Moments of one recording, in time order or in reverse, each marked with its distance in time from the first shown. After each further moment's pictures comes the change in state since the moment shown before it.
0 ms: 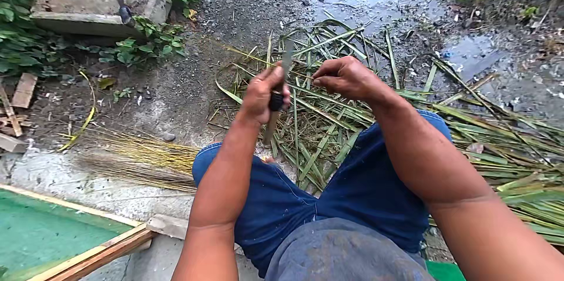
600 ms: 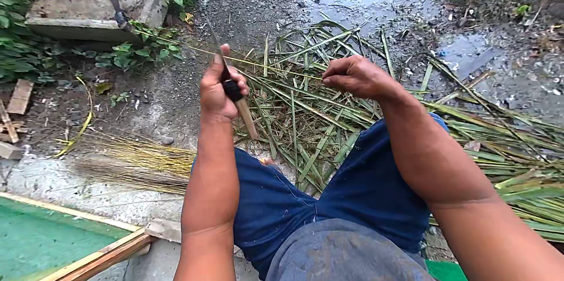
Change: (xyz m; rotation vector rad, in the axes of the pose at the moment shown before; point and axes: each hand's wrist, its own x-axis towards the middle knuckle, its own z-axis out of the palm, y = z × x) left_hand 0.001 0.029 -0.050 -0.154 0.194 0.250; right_hand -0.012 0.009 -0.025 -0.056 -0.051 0.001
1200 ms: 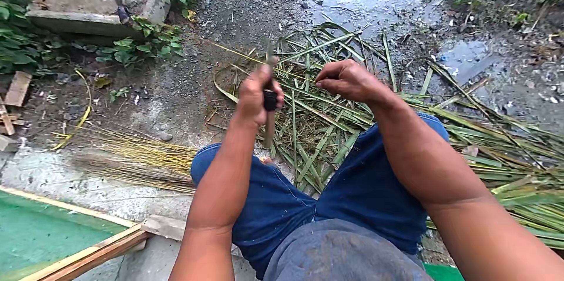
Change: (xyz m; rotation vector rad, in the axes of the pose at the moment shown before) left_hand -0.021 -0.030 0.040 0.101 -0.086 -0.205; right_hand 0.010 -0.004 0.018 0.016 0.020 0.017
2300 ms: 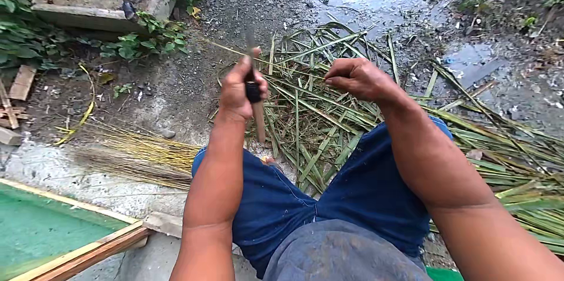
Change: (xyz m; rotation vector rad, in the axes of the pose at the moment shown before) left_hand 0.006 0.019 -0.036 -0.076 0.045 0.060; right_hand 0.002 0.000 -0.004 -0.044 0.024 -0.068
